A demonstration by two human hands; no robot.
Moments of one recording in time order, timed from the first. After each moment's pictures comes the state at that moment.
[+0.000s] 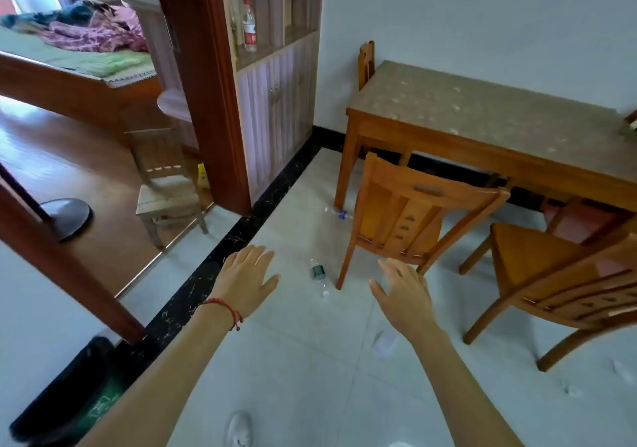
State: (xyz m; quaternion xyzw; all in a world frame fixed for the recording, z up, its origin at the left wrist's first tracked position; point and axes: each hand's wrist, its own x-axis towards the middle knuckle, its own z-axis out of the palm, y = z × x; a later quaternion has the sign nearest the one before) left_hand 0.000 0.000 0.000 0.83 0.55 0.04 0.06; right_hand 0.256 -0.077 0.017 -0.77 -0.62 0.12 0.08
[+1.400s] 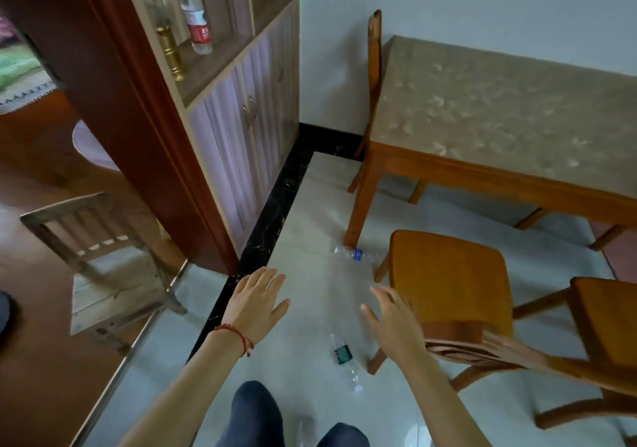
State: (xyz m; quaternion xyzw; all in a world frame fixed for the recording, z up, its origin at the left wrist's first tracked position) left_hand 0.035 0.560 -0.067 0.88 0.47 -0.02 0.09; right_hand 0.264 0.458 -0.073 -0.82 -0.52 0.23 0.09
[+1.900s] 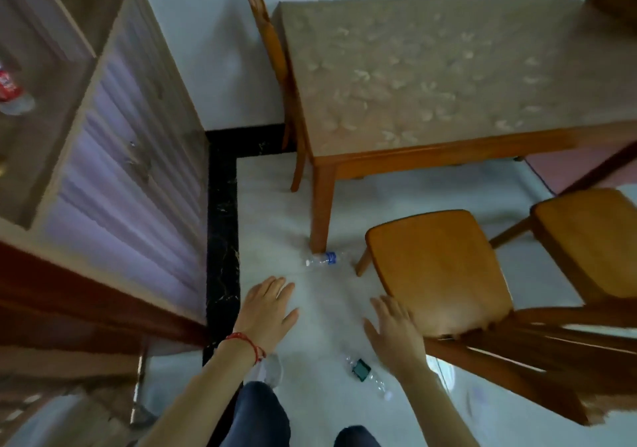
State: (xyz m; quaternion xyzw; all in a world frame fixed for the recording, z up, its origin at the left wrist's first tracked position) left_hand 0.140 0.794 -0.106 0.95 0.27 -0.12 0.13; right_hand 0.284 0.606 -0.118 -0.90 -0.37 0.22 0.08
